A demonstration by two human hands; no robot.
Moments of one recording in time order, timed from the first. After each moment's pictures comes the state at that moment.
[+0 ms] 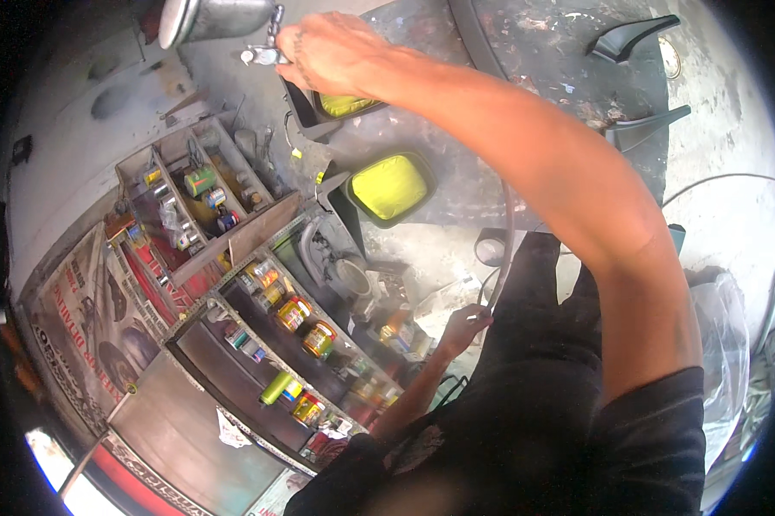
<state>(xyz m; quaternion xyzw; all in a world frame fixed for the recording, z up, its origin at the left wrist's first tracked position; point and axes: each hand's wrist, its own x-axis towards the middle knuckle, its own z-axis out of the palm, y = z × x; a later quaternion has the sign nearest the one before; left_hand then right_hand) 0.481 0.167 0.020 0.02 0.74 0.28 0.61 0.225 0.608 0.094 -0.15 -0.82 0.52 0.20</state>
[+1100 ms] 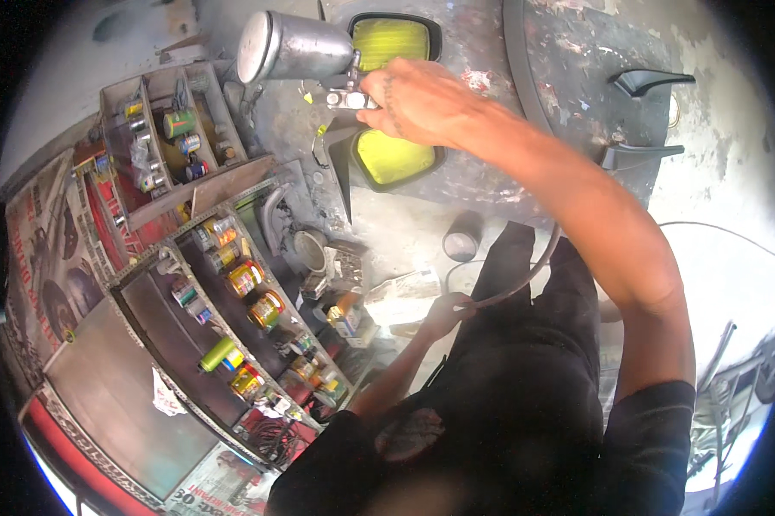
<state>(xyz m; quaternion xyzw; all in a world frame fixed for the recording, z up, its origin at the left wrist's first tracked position) 0.518 0.146 0.003 0.14 0.79 0.29 0.52 0.292 0.536 0.135 -0.03 -0.87 0.48 -0.02</state>
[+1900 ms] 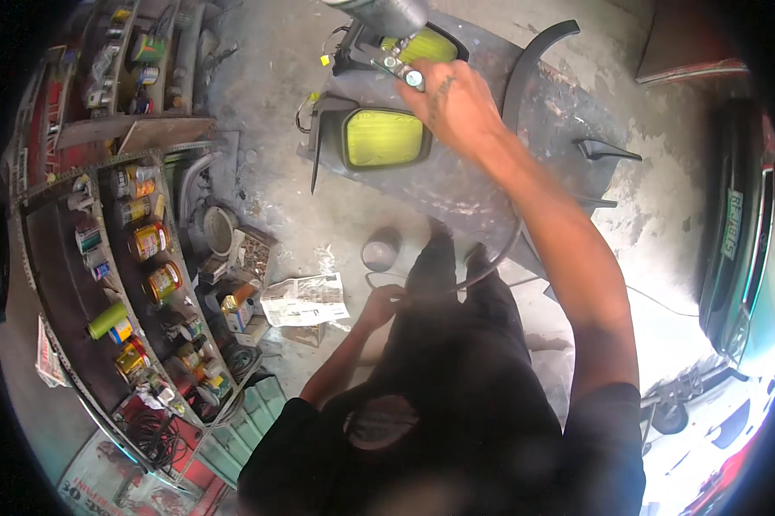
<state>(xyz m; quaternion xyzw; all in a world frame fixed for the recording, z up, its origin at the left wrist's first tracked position) 0.546 0.114 -0.047 0.13 0.78 0.47 0.40 0.295 0.485 0.186 -0.08 -0.93 0.36 0.03</state>
